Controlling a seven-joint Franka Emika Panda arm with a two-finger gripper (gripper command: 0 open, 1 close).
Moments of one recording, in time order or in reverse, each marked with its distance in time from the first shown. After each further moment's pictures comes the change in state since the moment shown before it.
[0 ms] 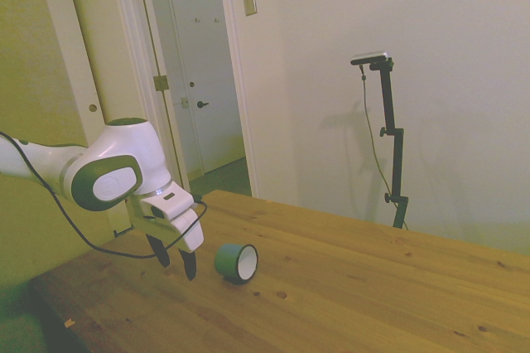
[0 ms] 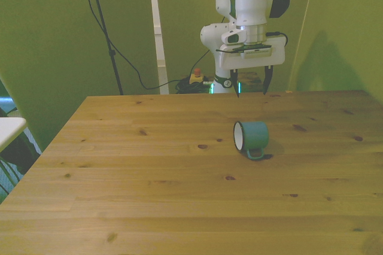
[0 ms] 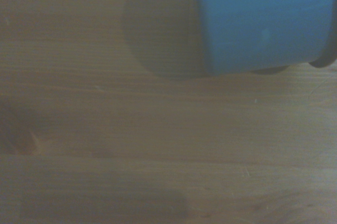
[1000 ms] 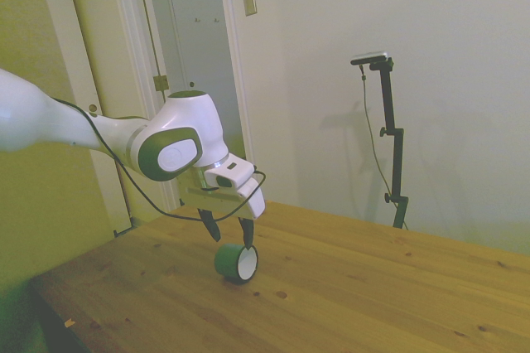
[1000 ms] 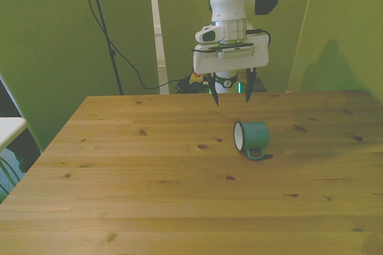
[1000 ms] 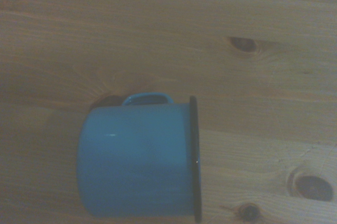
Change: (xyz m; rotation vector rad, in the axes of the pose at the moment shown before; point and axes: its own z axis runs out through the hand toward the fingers) arm 0.121 -0.012 -0.031 0.038 0.053 -0.096
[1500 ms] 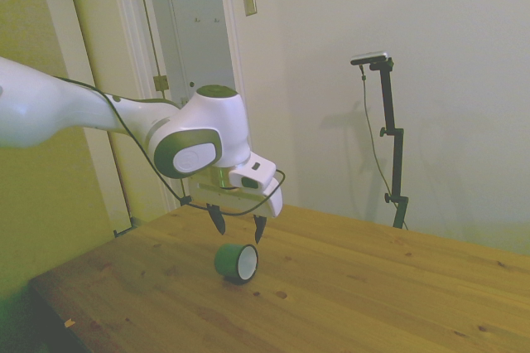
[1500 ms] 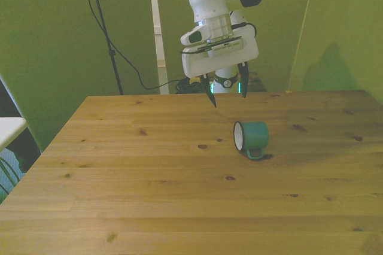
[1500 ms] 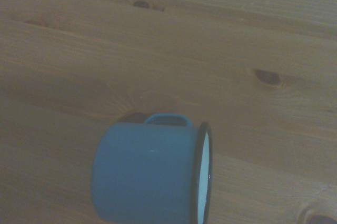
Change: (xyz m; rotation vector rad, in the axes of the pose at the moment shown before) arm 0.041 0.027 0.002 0.171 -0.114 -0.122
